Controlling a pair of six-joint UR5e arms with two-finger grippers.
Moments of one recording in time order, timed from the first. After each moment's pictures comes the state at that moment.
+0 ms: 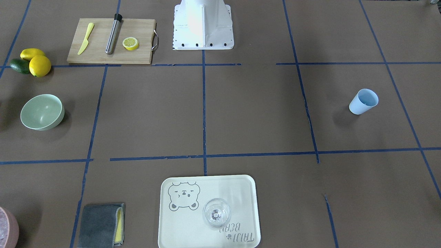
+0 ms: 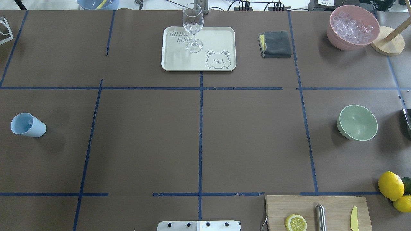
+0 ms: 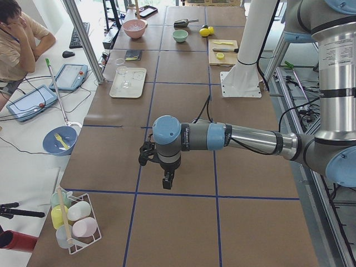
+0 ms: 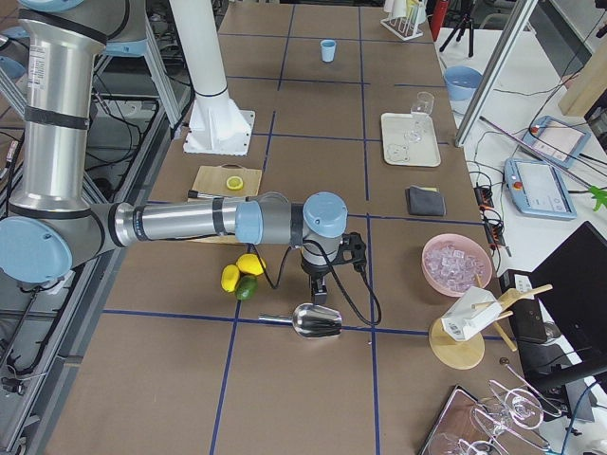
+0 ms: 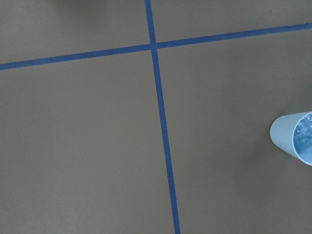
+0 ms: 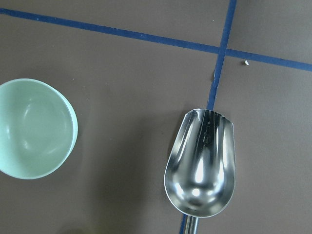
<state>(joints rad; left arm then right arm) -1.60 -1.43 -1.87 -1.41 -2.37 0.18 1.51 -1.73 1.86 -1.69 2.38 -0.14</state>
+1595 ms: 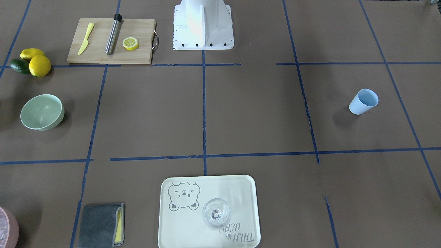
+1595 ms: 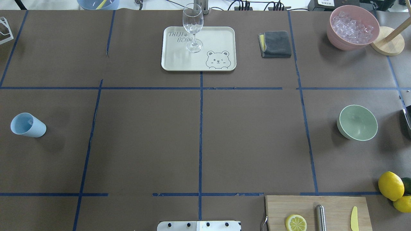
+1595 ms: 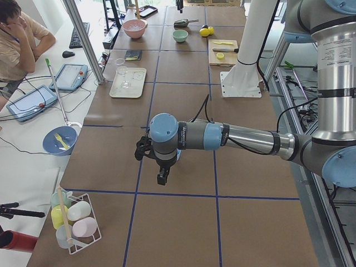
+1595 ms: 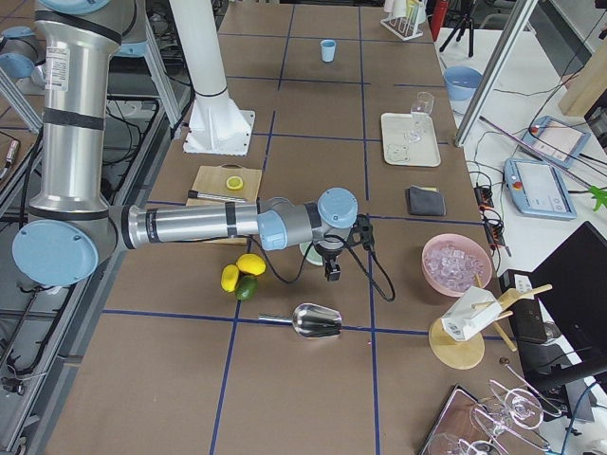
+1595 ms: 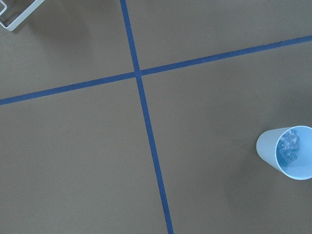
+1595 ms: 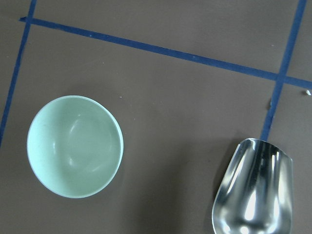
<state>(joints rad) -1.60 -1.44 -1.86 -1.44 -2.42 0.21 1.31 -1.68 1.77 -1.36 2.46 0.14</state>
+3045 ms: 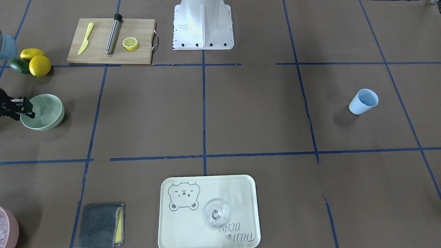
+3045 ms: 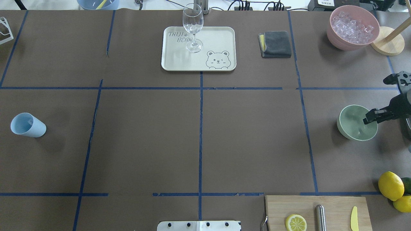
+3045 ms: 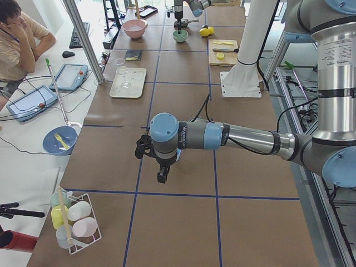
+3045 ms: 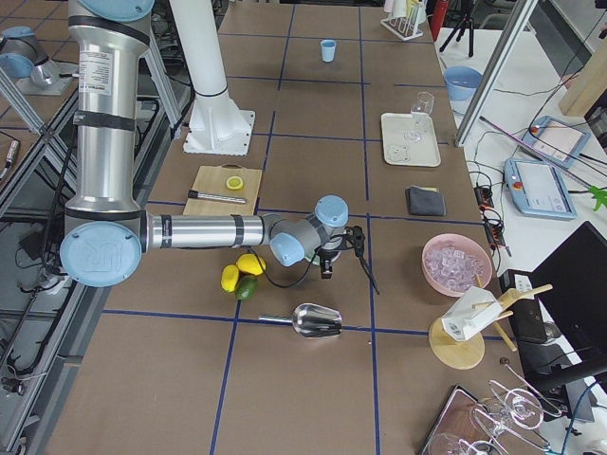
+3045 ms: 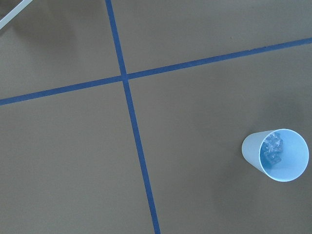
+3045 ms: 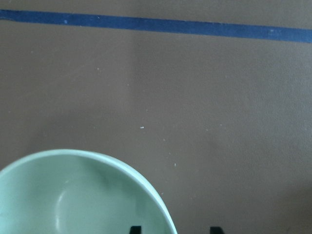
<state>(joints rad) -1.60 -1.44 -1.86 -1.44 -2.43 0.21 1.05 -1.66 1.60 -1.01 2.28 0.62</state>
